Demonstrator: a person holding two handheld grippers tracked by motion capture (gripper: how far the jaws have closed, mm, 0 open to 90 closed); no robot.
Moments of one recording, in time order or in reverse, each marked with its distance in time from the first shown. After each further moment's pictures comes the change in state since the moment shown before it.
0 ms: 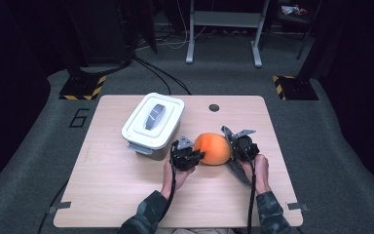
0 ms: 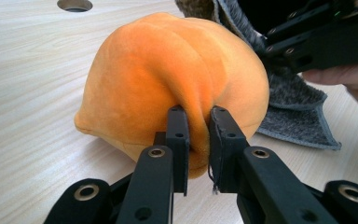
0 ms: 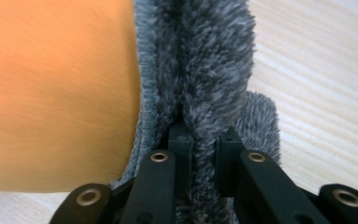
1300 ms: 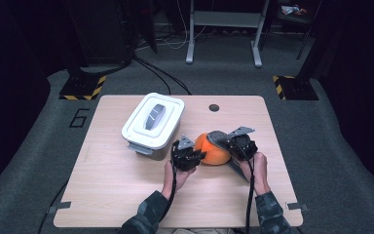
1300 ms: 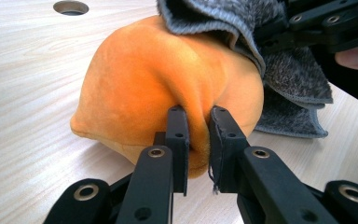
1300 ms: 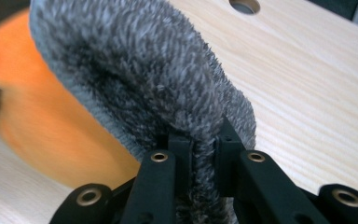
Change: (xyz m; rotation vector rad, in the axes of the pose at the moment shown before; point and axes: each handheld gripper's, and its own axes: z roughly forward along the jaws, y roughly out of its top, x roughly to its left) left arm -0.003 0.002 0.000 0.000 -0.012 0.000; right arm 0.019 0.016 -0.035 -0.096 0.011 -0.049
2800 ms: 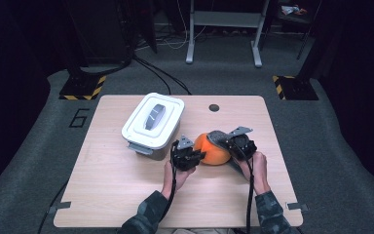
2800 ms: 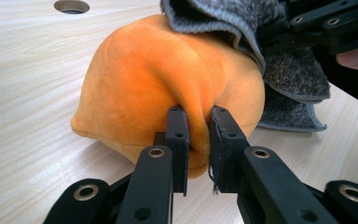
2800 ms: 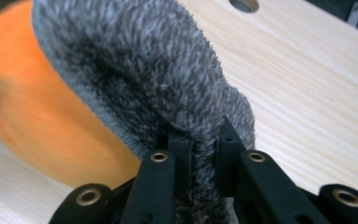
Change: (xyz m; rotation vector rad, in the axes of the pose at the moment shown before) left arm 0.002 -0.001 0.001 -0.006 0.001 -0.005; right arm 0.002 0.001 0.001 0.013 -0.019 -0.028
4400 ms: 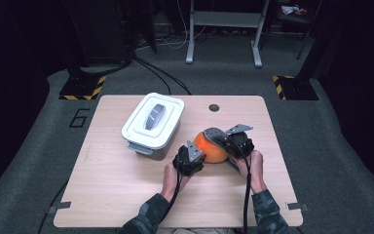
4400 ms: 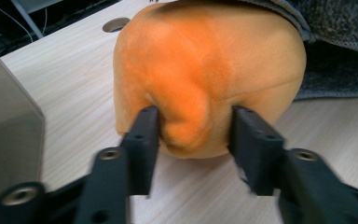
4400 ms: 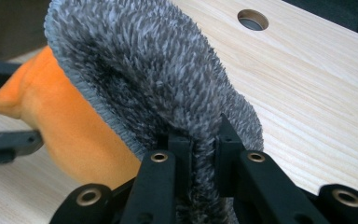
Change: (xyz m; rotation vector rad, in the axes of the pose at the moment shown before) left arm -0.017 -0.012 0.010 0.023 0.241 0.264; right arm 0.005 0.011 -0.003 -0.053 0.051 0.040
